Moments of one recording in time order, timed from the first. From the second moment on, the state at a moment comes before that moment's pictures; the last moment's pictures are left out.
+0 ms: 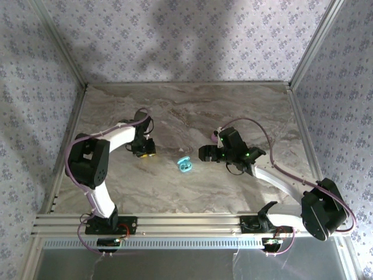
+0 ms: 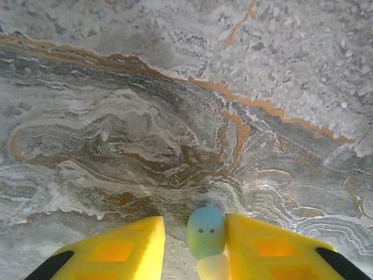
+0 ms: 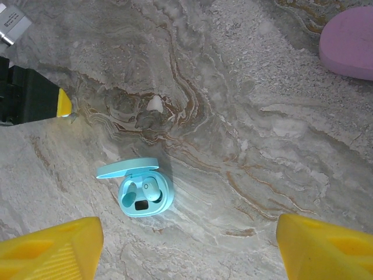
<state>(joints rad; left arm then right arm) -0.34 1.79 1.10 -0.72 0.11 -0.50 0.63 1.23 0.74 -0.29 -0.14 0.55</state>
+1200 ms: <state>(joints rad) -0.61 1.48 0.66 -0.39 0.49 -0.72 0.67 1.20 0.73 -0.30 -0.13 0.57</state>
